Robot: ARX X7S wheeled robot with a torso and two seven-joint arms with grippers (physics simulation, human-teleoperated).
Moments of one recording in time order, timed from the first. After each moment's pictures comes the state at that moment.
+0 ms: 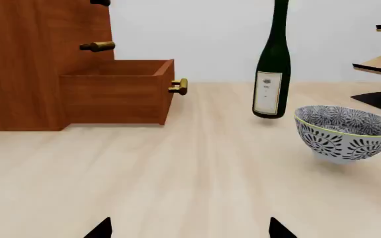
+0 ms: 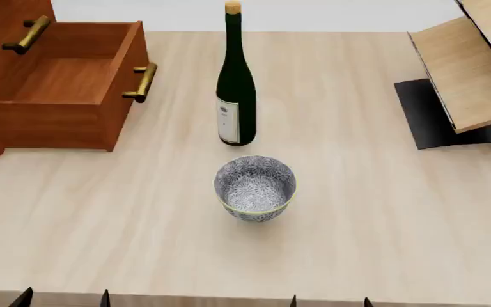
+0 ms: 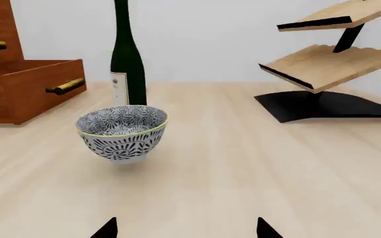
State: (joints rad) left arm 0.00 0.00 0.00 0.00 0.00 0.00 0.00; right arm 0.00 0.00 0.00 0.00 0.00 0.00 0.00
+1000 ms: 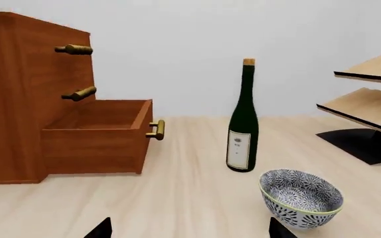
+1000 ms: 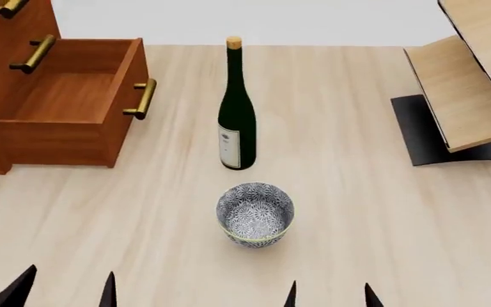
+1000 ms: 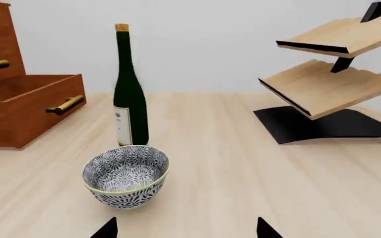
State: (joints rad) left arm 0.01 -0.10 0.11 0.18 -0.11 -0.08 -0.05; right arm 0.04 0.09 -0.10 -0.09 0.10 0.13 0.11
